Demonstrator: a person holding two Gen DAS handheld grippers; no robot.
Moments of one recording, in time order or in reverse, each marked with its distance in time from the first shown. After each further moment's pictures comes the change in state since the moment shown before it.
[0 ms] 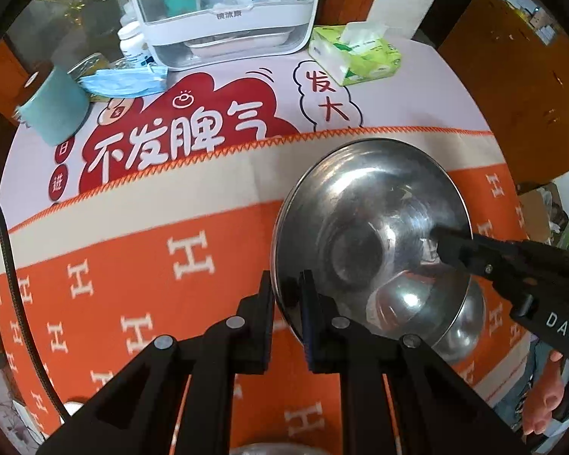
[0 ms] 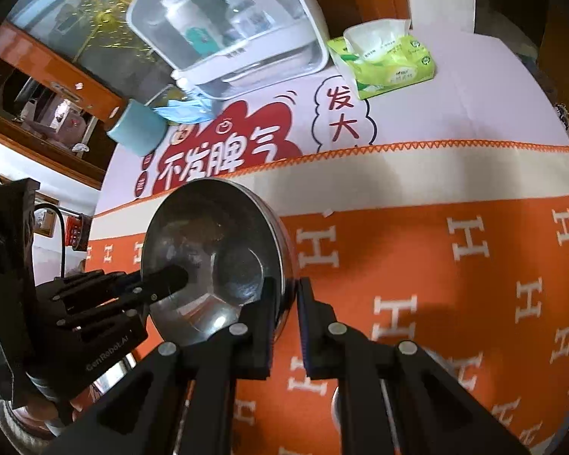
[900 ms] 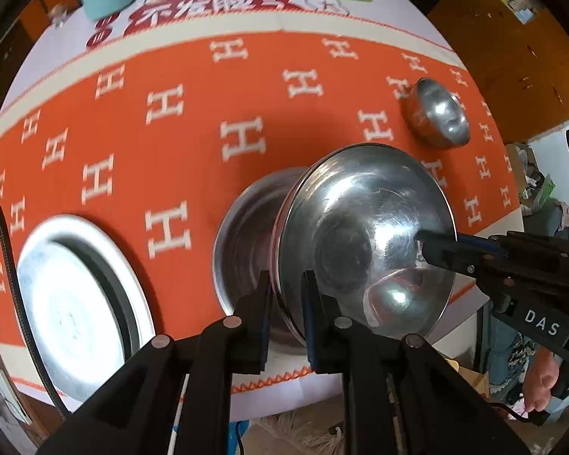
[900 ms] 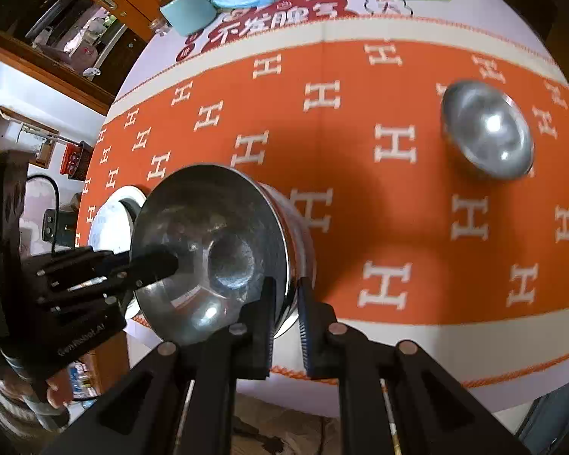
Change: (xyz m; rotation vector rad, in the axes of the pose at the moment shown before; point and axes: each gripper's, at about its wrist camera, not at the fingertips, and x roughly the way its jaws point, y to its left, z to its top) left arm -0.036 0.046 -0.258 -0.021 0.086 -0.100; right arm 0.004 0.093 -0.230 -0.053 0.146 -0.049
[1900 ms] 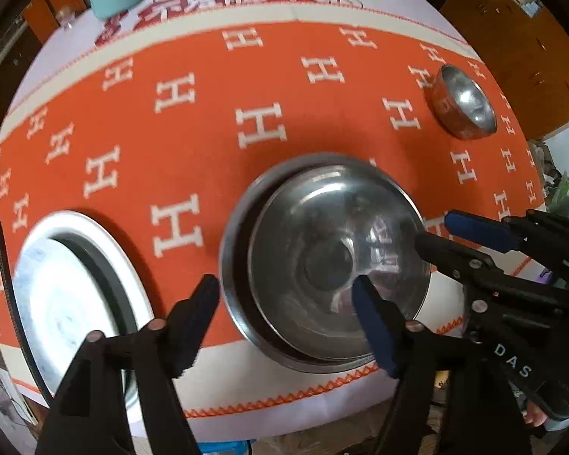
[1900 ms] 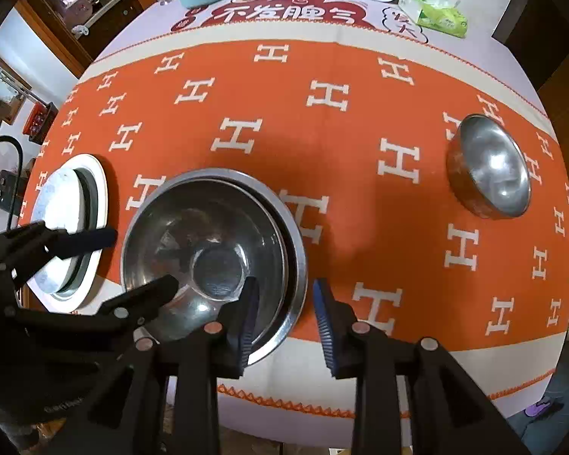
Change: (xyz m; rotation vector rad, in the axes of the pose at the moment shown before) left arm 0.023 0.003 -0.003 0.023 -0.040 0.078; right arm 0.034 0.033 -0.002 -0.151 -0.036 -0.233
